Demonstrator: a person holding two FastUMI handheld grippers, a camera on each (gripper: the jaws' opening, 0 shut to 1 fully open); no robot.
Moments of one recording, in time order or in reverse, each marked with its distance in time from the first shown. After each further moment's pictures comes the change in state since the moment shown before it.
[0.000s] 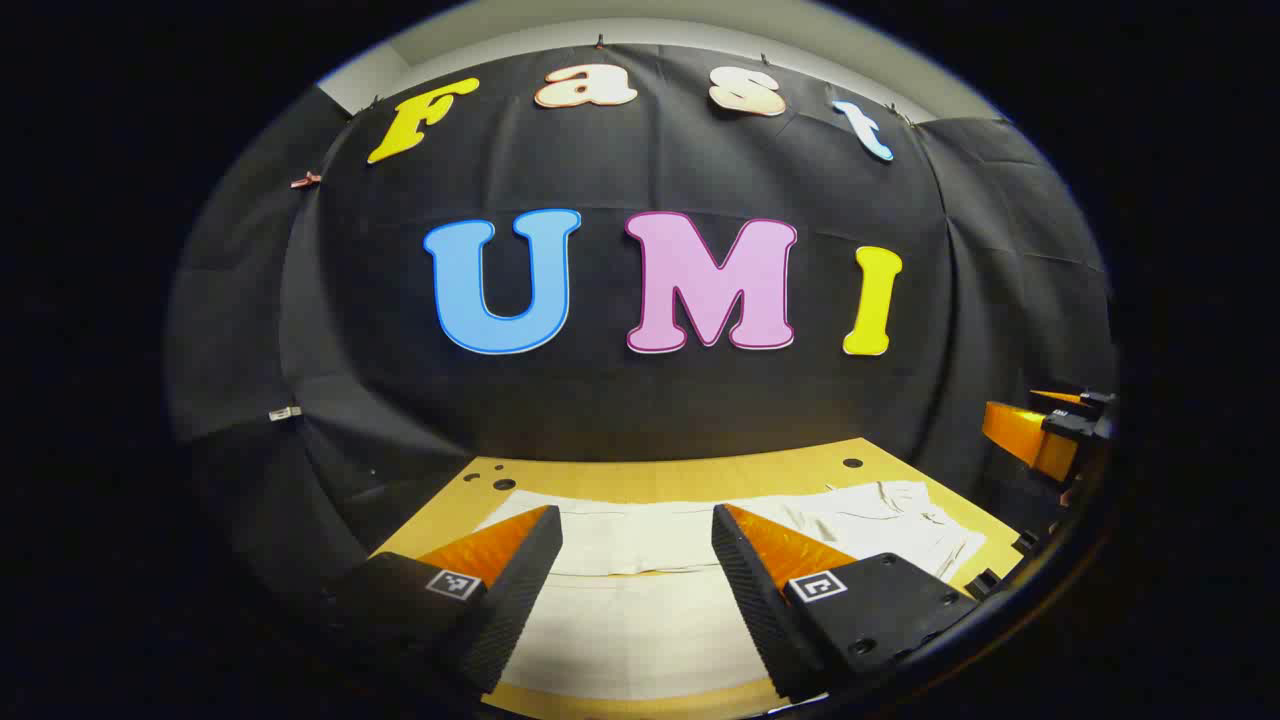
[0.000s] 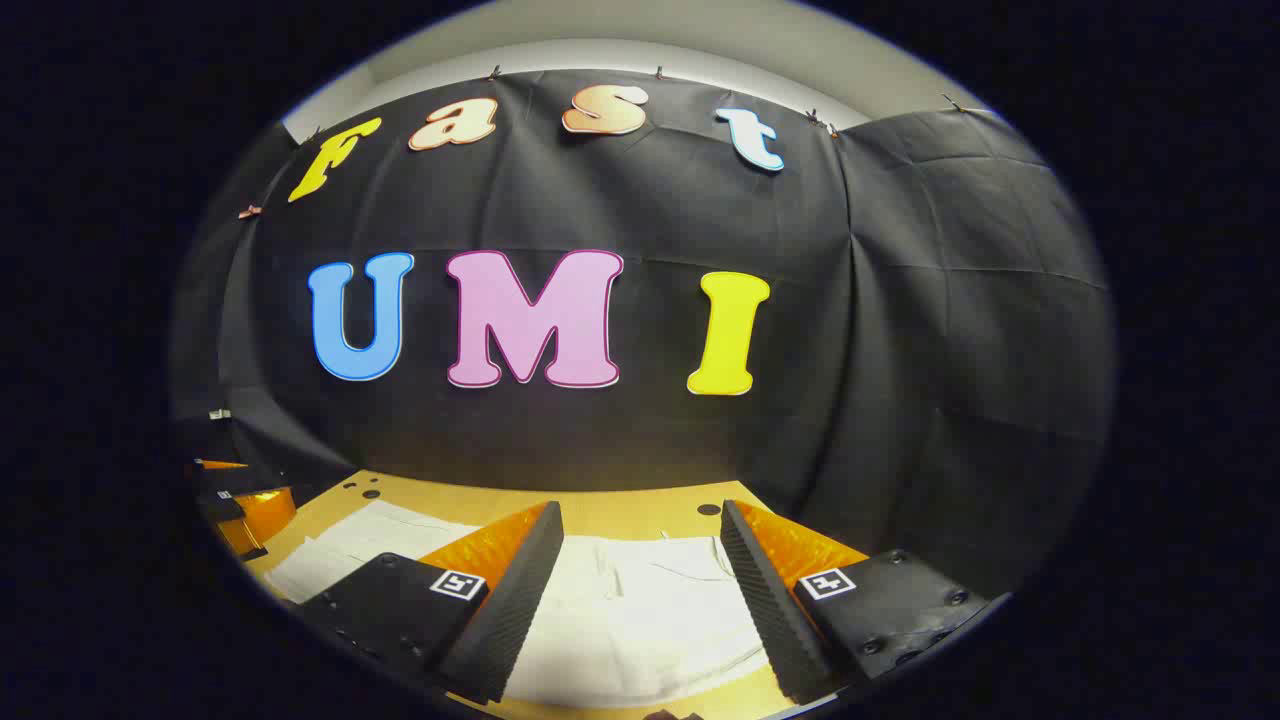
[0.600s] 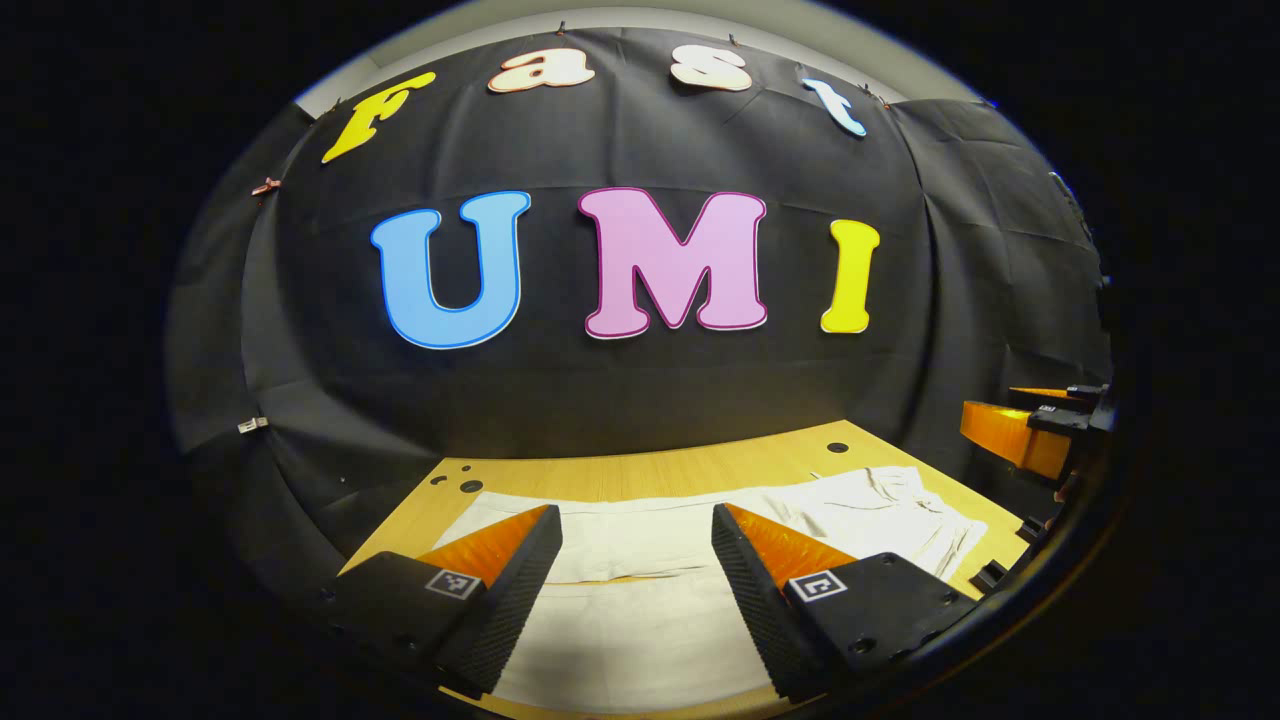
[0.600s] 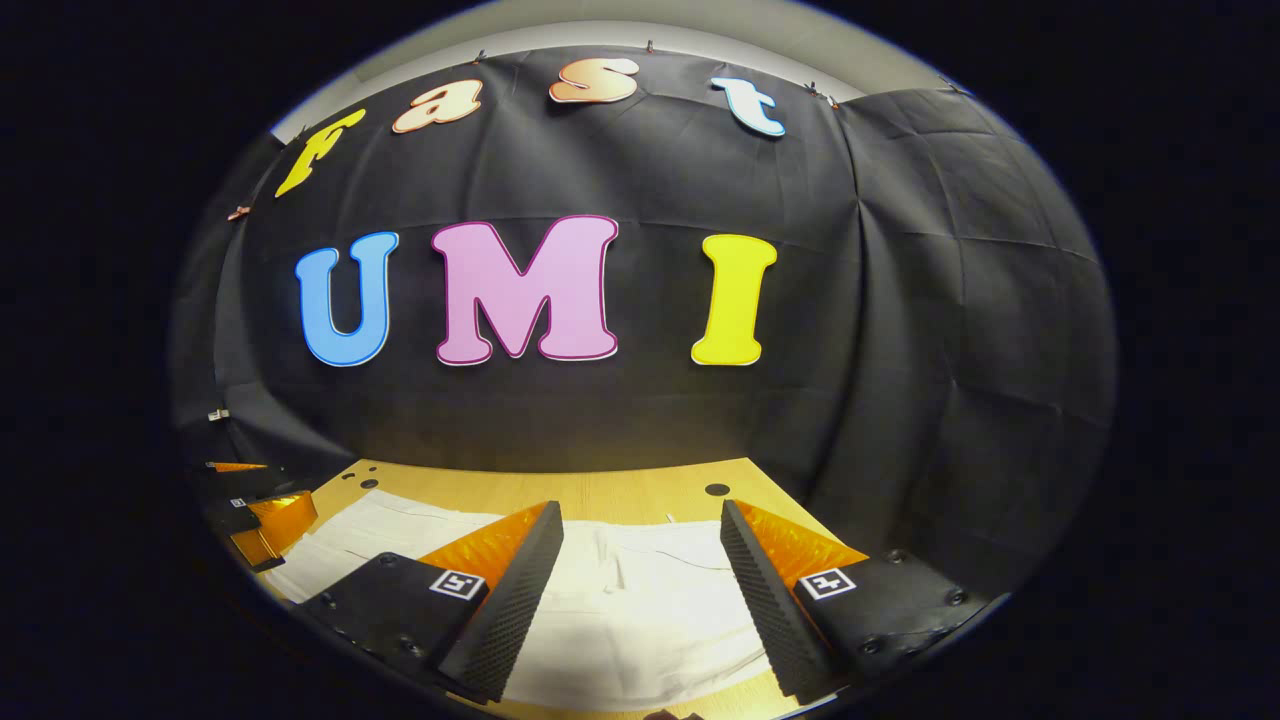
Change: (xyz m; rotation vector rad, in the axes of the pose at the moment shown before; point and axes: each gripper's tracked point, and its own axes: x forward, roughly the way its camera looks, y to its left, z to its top) left arm 0.040 -0.031 -0.005 0.049 0.022 -0.061; right arm 0.036 -0.006 -0.019 0.036 0.068 0.013
